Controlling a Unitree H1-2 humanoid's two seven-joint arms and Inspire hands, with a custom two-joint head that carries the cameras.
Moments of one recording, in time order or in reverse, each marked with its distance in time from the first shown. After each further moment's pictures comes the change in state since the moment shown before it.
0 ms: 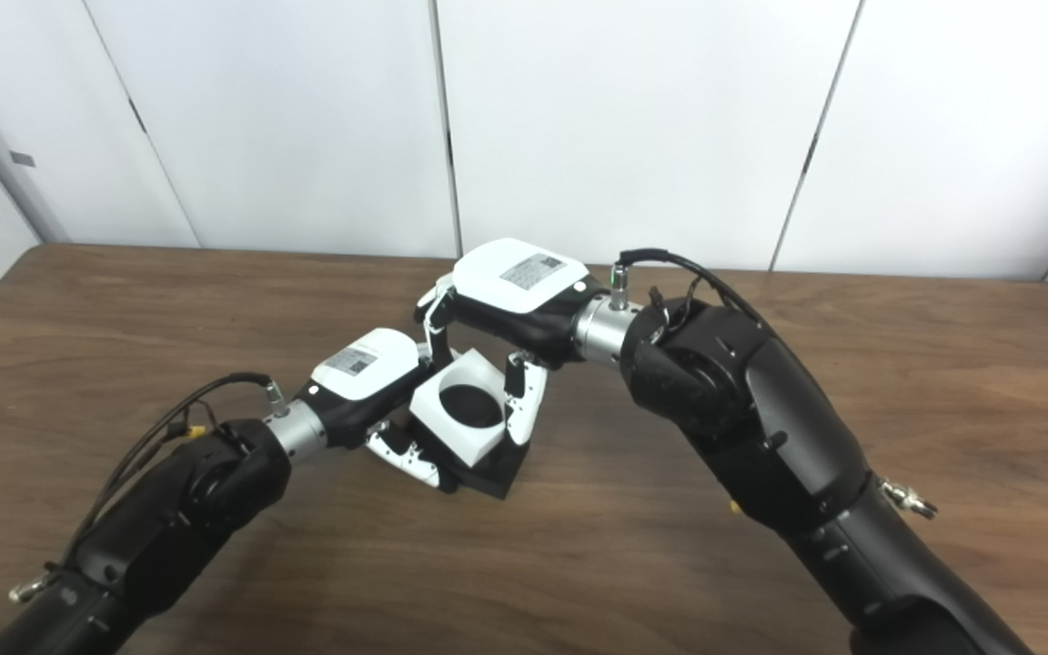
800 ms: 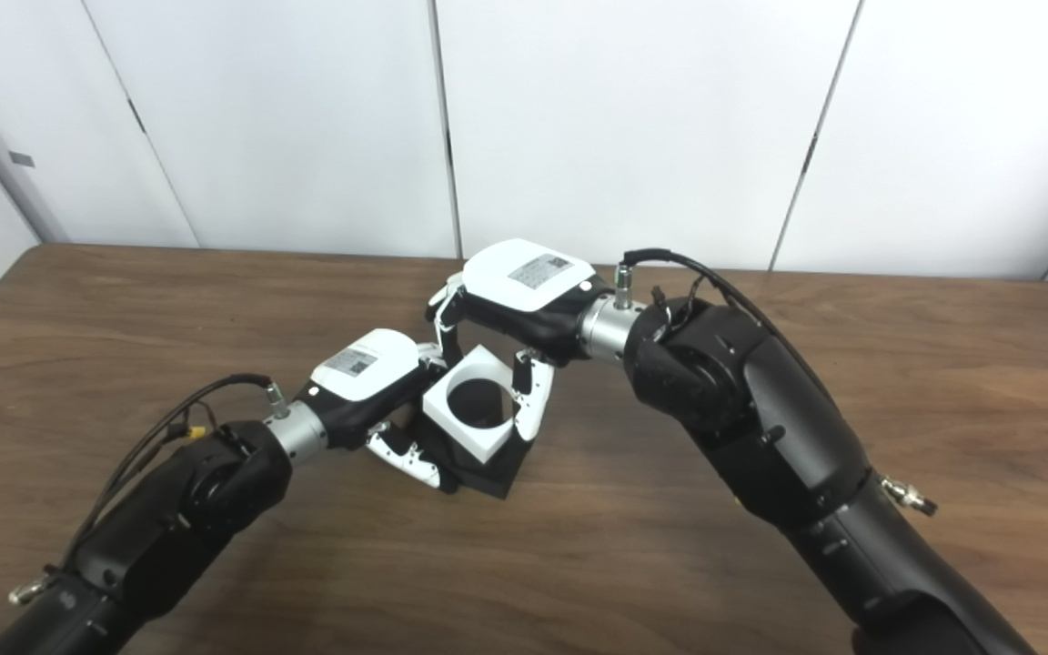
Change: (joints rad) left arm 0.006 0.002 -0.005 -0.026 0.003 0.027 -0.004; right arm -0.002 -0.003 -0.001 0.056 -0.006 -0.016 -0.034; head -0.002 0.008
